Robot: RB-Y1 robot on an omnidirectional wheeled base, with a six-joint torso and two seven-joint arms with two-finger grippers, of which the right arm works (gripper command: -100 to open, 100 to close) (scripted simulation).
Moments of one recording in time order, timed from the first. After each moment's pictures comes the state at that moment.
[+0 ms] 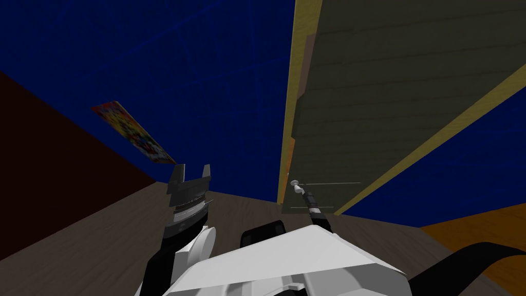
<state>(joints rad) 0.29 -0.23 -0.12 -1.00 -0.14 -1.00 -0.07</state>
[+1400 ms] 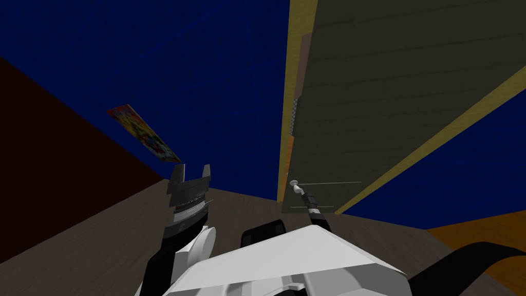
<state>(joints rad) 0.30 -0.25 -0.05 -1.02 -0.26 -0.99 -0.20</state>
